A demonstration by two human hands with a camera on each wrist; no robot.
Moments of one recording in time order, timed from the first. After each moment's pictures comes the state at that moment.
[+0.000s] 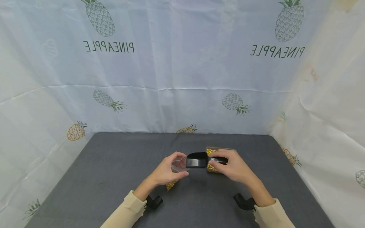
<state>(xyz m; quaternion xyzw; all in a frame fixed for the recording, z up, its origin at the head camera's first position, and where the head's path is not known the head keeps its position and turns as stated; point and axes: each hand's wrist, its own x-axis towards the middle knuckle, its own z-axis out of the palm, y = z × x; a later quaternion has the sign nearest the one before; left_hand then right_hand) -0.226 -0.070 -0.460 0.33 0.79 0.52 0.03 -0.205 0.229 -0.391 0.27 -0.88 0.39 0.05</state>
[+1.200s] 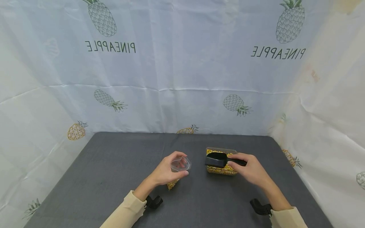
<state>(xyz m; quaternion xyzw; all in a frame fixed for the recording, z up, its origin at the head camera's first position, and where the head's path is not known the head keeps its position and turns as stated) -0.225 -0.070 -0.459 0.33 0.78 0.53 0.02 -0.205 0.286 -0.410 0.19 -0.91 0.37 0.05</state>
